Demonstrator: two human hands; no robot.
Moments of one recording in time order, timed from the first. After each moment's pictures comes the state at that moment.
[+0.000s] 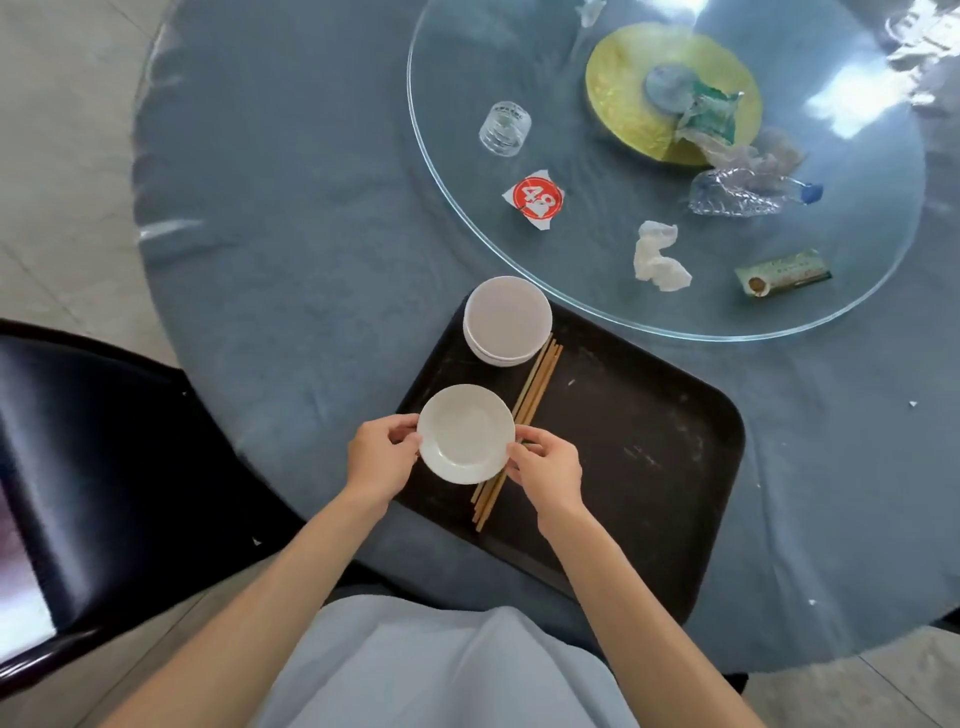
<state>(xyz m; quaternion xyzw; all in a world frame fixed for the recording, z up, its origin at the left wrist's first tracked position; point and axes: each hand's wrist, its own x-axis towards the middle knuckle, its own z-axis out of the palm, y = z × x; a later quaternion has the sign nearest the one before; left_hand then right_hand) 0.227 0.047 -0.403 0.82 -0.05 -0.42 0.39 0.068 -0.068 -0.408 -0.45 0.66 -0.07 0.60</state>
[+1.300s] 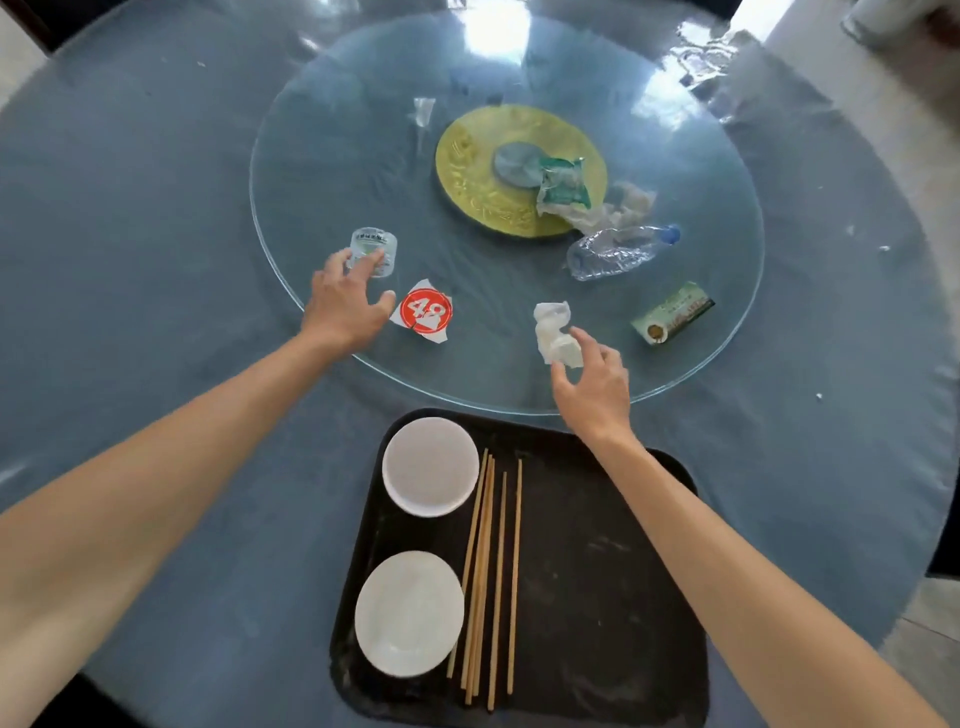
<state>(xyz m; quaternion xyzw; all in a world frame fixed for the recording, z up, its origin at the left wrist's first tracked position) 0.397 -0.281 -0.354 0.82 -0.48 -0.23 0.18 0.084 -0.303 -0.366 -0.68 0.67 -0.12 0.28</state>
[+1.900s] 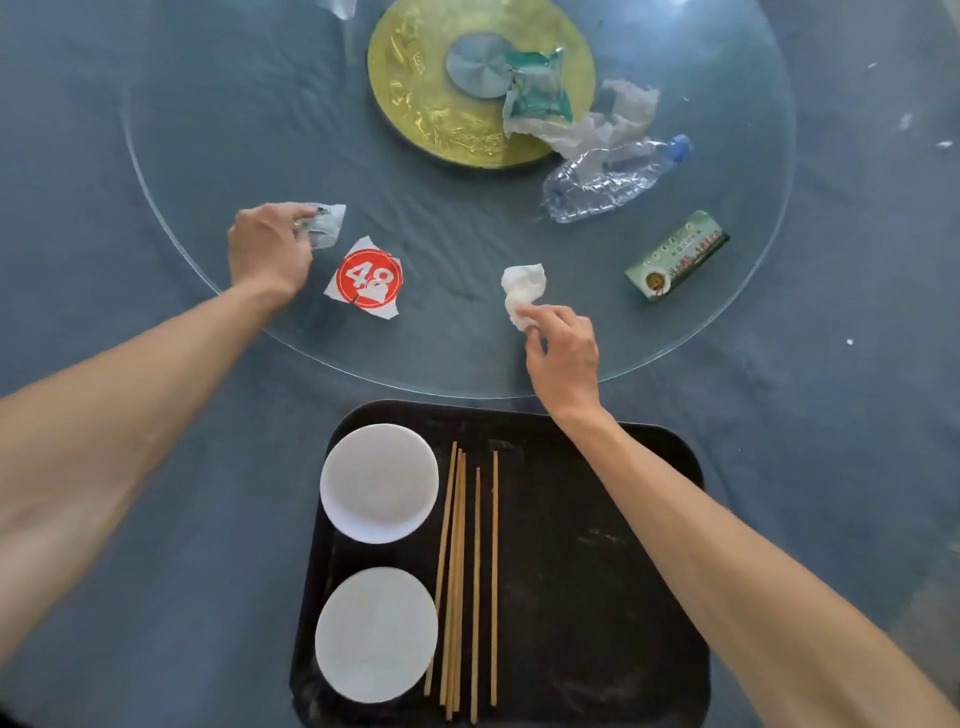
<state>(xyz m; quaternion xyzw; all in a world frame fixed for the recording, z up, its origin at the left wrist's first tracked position) 0.422 -0.362 -0.426 0.84 -0.50 -0.11 0.17 0.080 -0.344 -0.451 -0.72 0.61 -0.20 0.25</state>
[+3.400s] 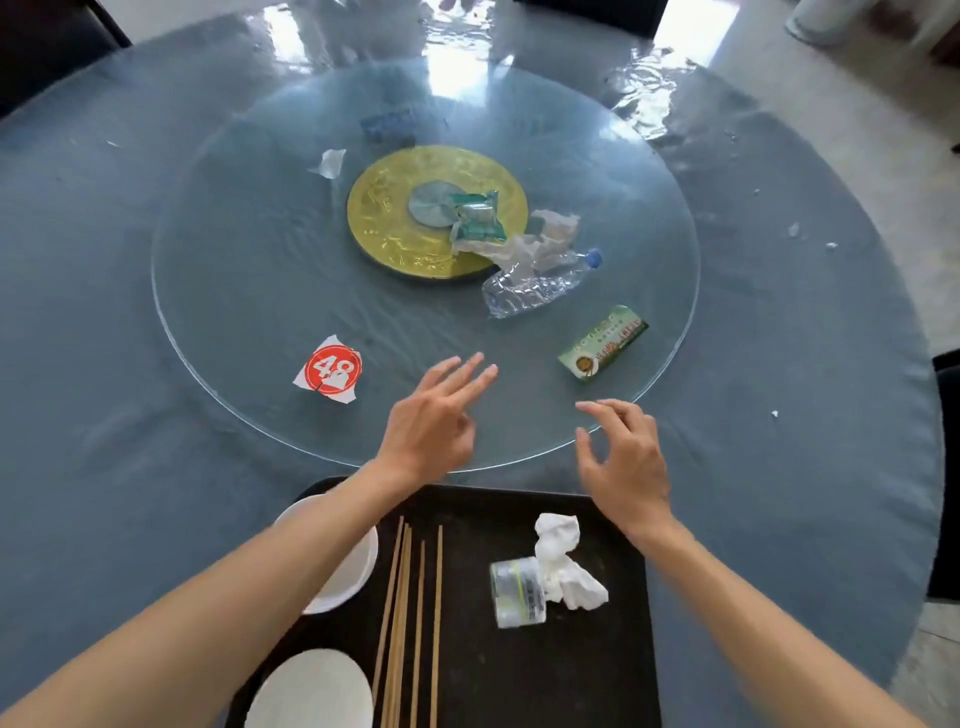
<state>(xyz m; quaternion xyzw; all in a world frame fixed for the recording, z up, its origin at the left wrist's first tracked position) 0.187 -0.311 -0.393 0.65 -0.73 -0.12 0.19 -0.066 -0.327 -0.397 -0.72 0.63 -0.23 0.18</state>
